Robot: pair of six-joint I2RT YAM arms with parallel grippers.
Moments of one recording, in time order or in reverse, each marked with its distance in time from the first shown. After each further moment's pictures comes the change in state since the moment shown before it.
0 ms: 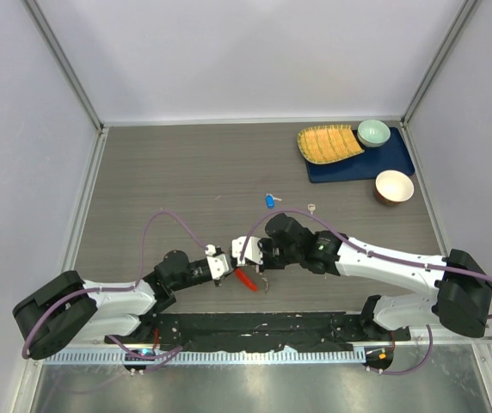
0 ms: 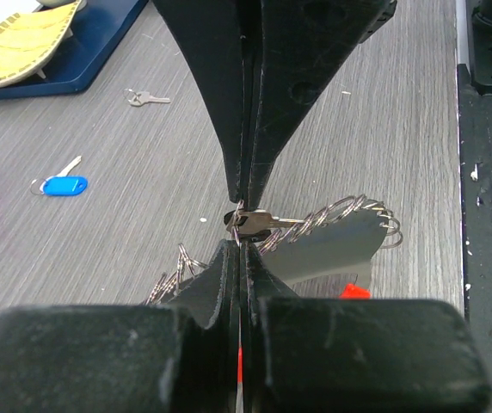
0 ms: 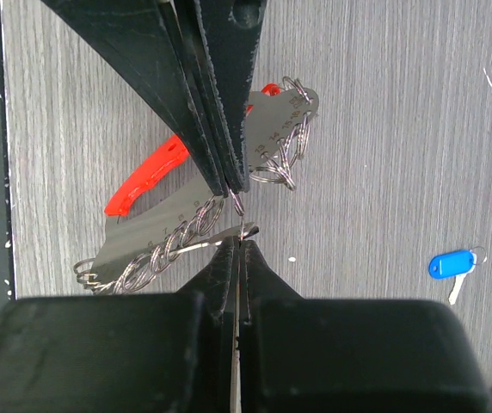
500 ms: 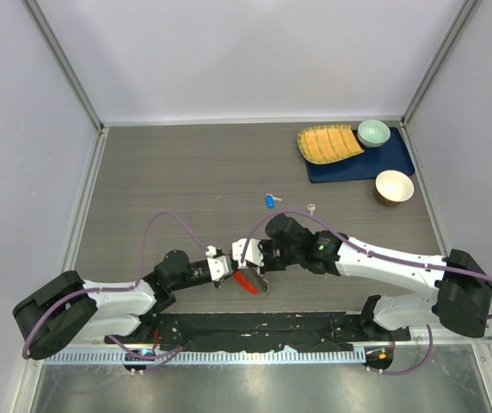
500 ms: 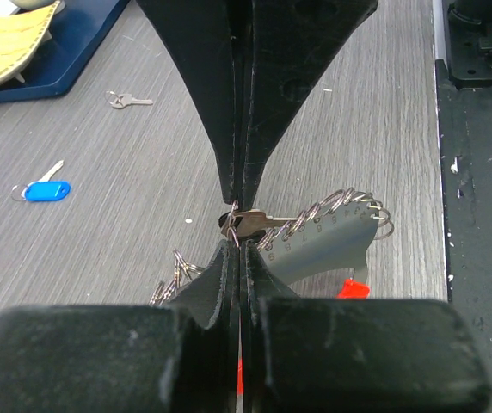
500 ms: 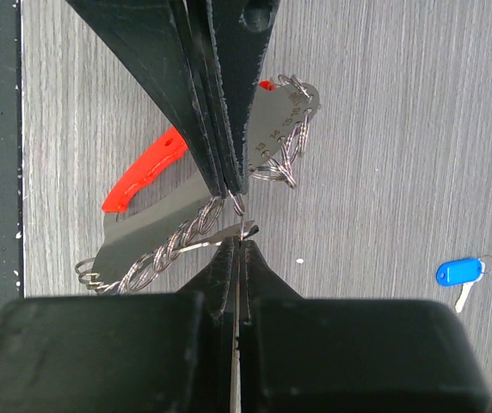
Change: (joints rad) left arm 0.002 0.000 0.000 -0.011 0.049 0.001; right arm 0.000 -0.001 0.000 -0.018 -0.031 -0.023
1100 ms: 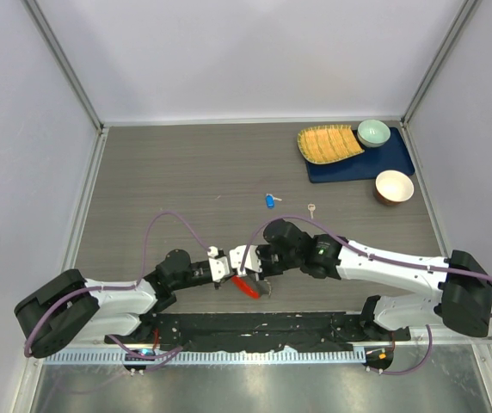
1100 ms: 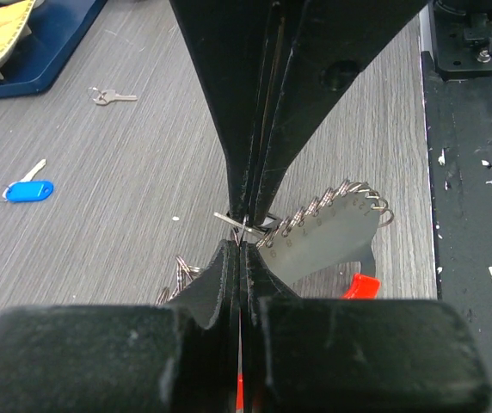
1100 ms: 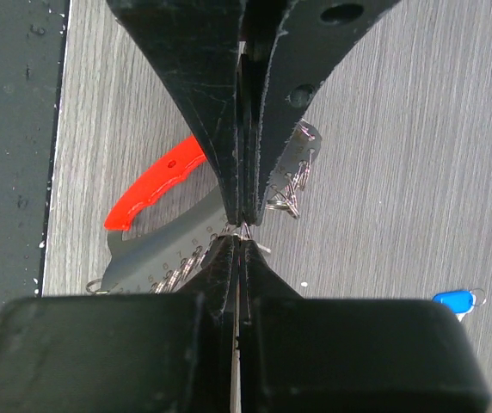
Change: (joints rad) left arm 0.001 0.016 0.006 -0.017 0.034 0.003; right arm 0.047 -0.013 0.000 0.014 -0.022 -0.023
